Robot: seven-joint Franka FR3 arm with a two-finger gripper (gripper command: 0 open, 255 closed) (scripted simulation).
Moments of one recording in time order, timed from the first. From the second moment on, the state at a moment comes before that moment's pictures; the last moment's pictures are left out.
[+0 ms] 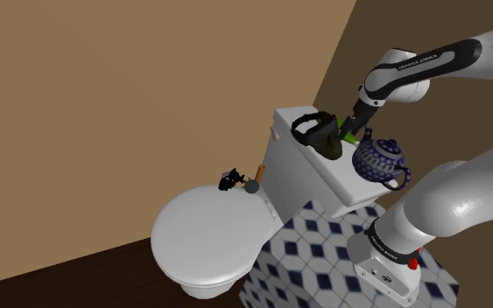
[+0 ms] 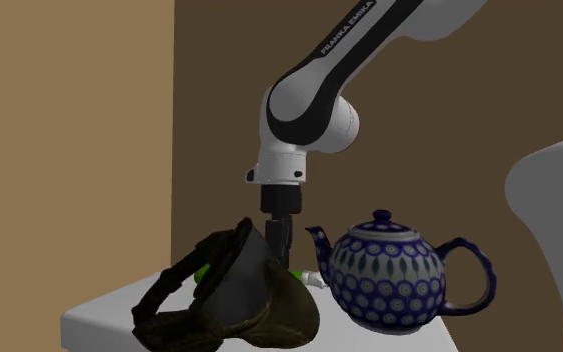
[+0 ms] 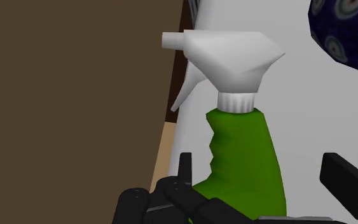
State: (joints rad) arm -0.15 -0.33 -0.61 -2.63 -0.19 2.34 -0.43
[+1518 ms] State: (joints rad) arm -0.17 -0.42 -0.57 -2.57 -0.21 2.20 -0.40
